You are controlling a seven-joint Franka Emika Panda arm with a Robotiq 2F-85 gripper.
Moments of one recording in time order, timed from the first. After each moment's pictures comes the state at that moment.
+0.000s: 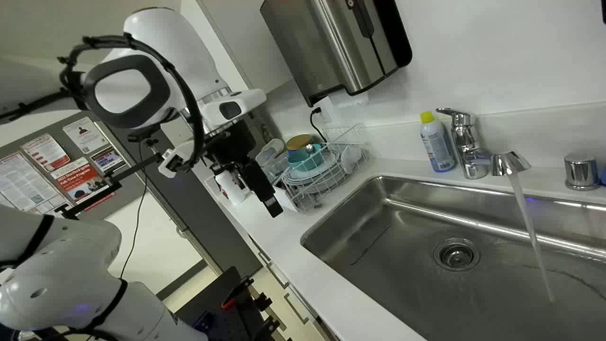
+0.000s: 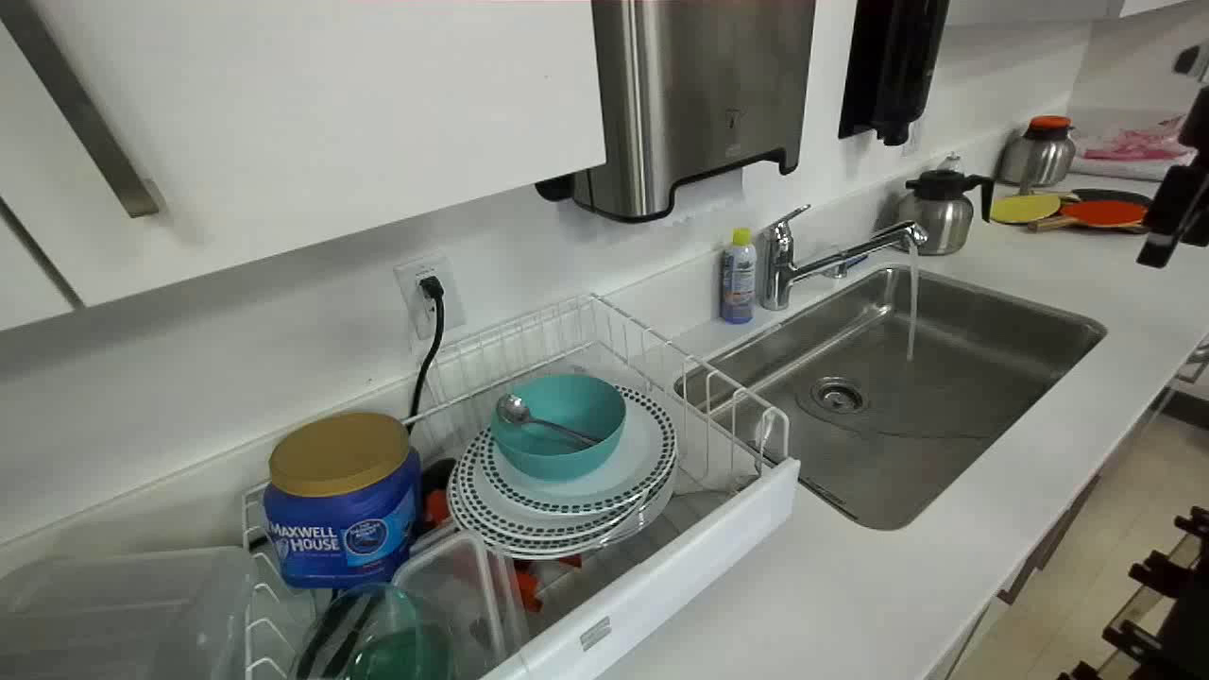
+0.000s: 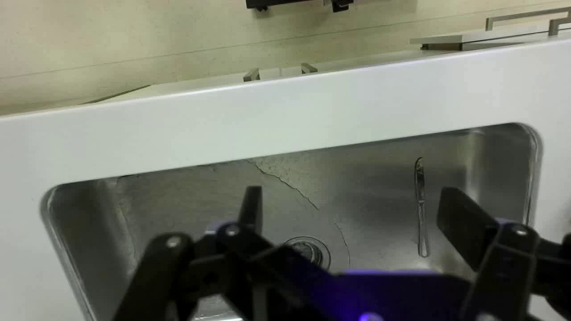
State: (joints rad) arm -0.20 -0.48 -0.28 -2.58 -0.14 2.11 -0.25
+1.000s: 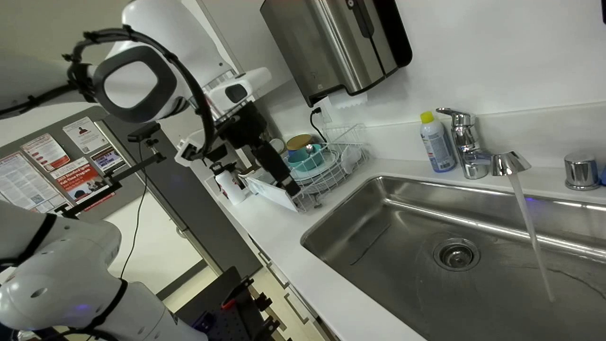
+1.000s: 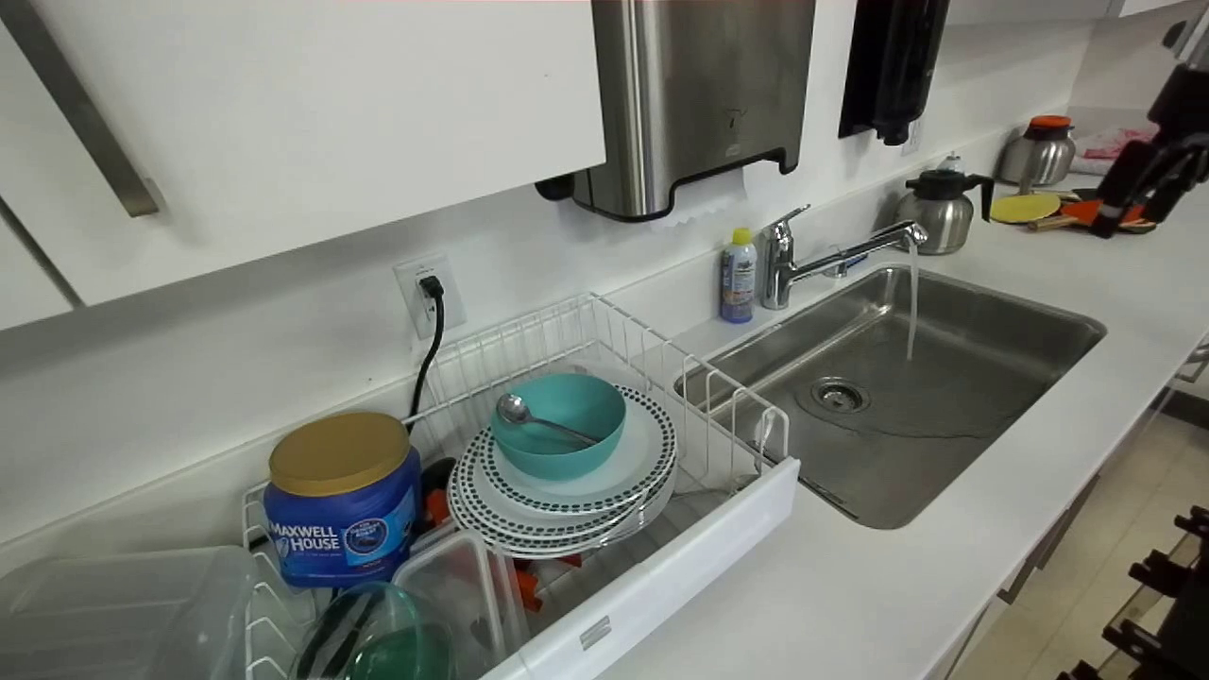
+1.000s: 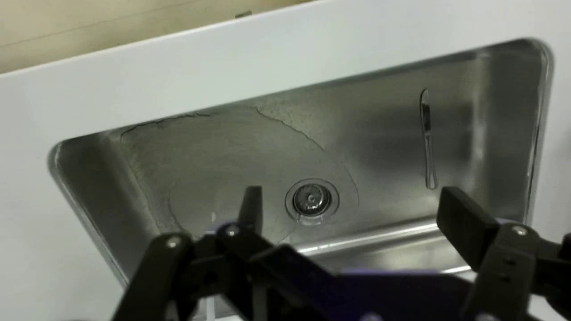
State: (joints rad) arm -0.20 -0.43 -0.28 -2.53 -0.07 2.25 -0.19
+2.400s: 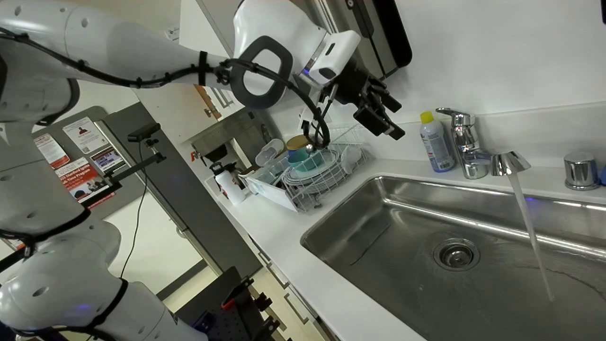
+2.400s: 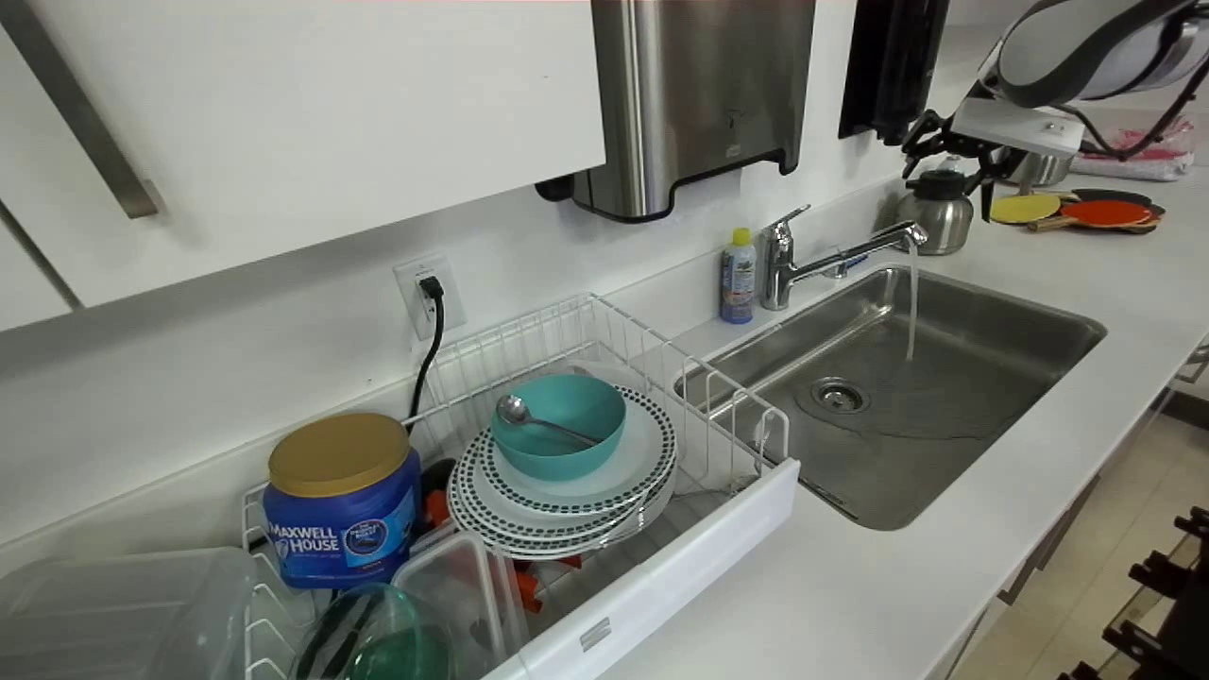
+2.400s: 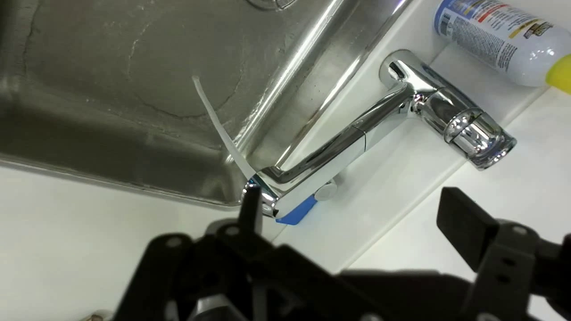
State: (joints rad) arm -0.18 0.15 -0.22 -2.10 0.07 2.76 0.56
